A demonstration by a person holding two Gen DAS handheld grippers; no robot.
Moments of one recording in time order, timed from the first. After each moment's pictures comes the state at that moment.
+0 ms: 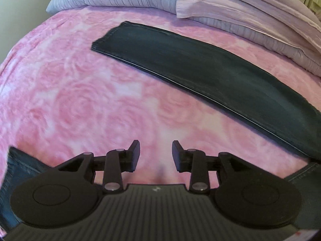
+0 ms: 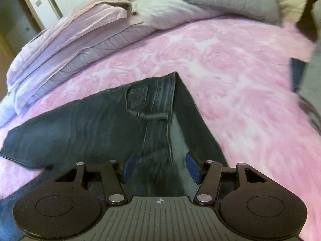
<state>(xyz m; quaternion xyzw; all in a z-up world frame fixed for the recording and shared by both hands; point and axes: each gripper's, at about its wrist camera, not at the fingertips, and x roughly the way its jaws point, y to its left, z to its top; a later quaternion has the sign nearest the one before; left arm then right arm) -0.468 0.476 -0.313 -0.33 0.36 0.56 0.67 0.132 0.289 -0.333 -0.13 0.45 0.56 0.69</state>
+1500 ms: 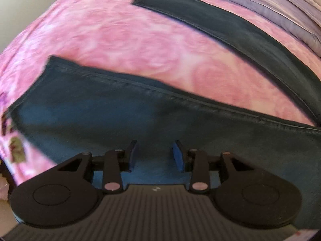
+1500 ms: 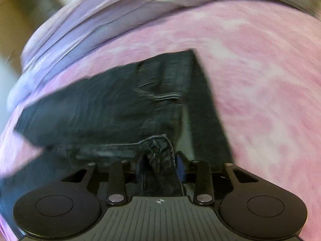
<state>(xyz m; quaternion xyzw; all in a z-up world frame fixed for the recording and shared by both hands) -0.497 0.349 -0.324 -0.38 0.38 0.62 0.58 0.153 0.284 -0.361 -0.15 0.48 0.60 0.63</state>
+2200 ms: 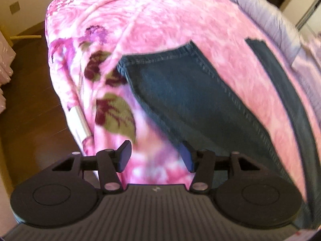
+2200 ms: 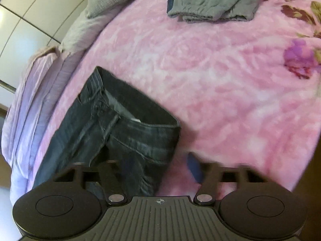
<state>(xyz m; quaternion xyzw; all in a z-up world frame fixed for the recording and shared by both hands) -0.686 0.304 -0.322 -0.51 0.18 0.71 0.46 0.138 0.082 -0.352 0.07 0.58 0.39 0.72</state>
